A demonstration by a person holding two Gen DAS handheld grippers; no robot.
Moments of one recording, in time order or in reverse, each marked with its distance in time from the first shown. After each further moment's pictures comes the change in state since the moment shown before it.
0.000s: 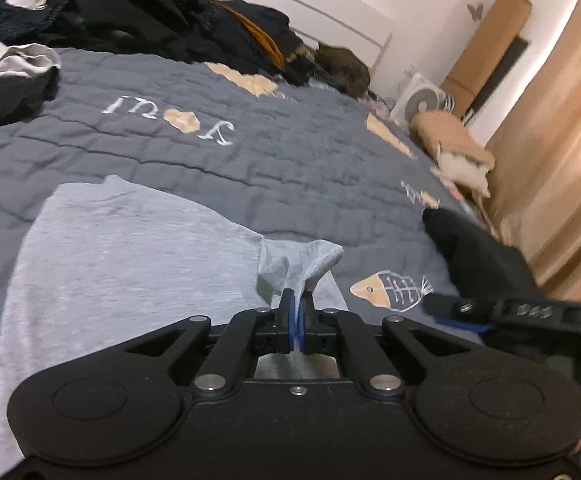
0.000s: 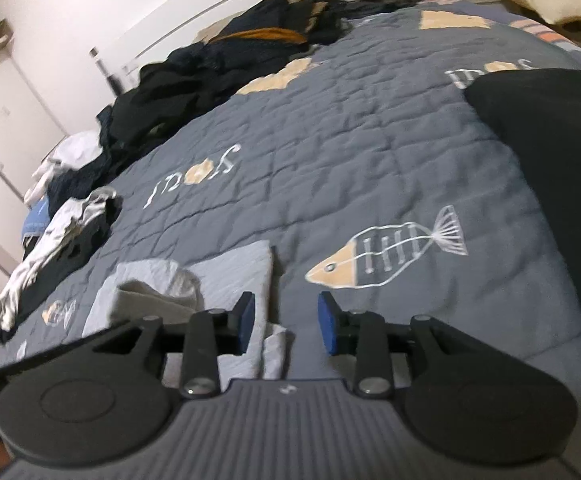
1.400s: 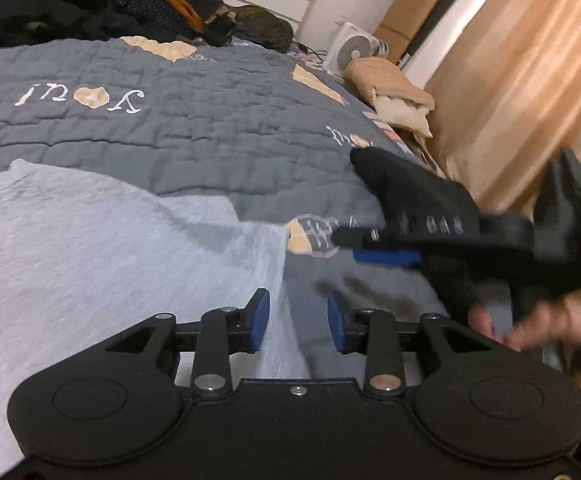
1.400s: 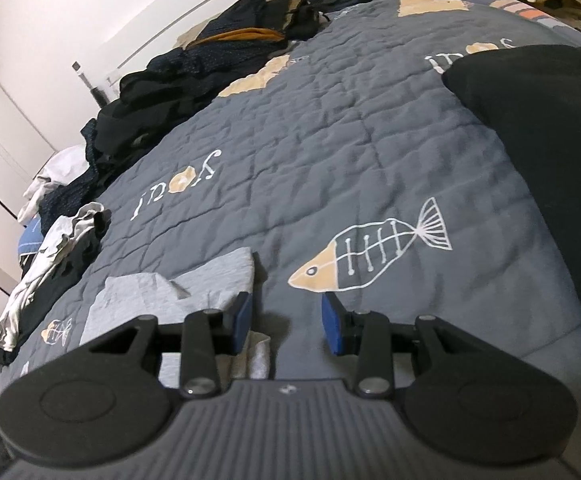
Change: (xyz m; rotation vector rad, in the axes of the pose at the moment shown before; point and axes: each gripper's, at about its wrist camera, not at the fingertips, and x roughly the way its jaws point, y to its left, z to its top) left arm 0.013 -0.047 -0.026 0.189 0.151 -0.135; right arm 0.003 -0.020 0.007 0.092 0.002 -0.017
